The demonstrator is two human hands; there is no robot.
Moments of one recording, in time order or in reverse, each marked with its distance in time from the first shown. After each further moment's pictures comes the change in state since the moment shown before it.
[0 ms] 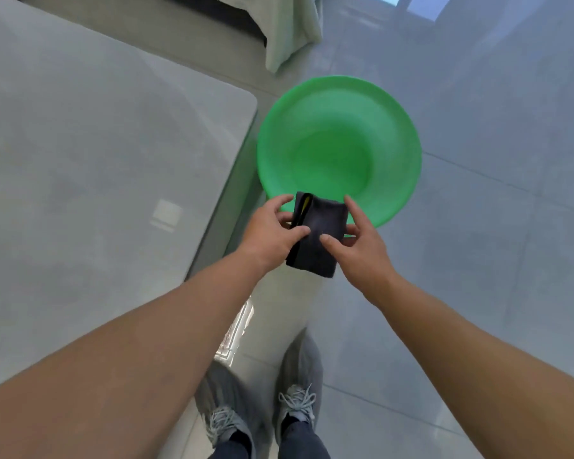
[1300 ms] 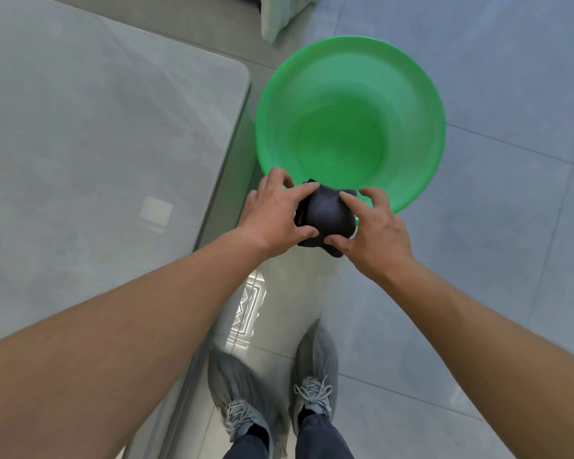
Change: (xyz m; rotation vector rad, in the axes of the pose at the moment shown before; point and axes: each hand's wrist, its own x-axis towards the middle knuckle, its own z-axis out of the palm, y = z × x) left_hand 0.038 -0.011 -0.011 0.976 -0.064 0.396; right_hand 0.030 0.019 0.003 -0.820 0.034 -0.182
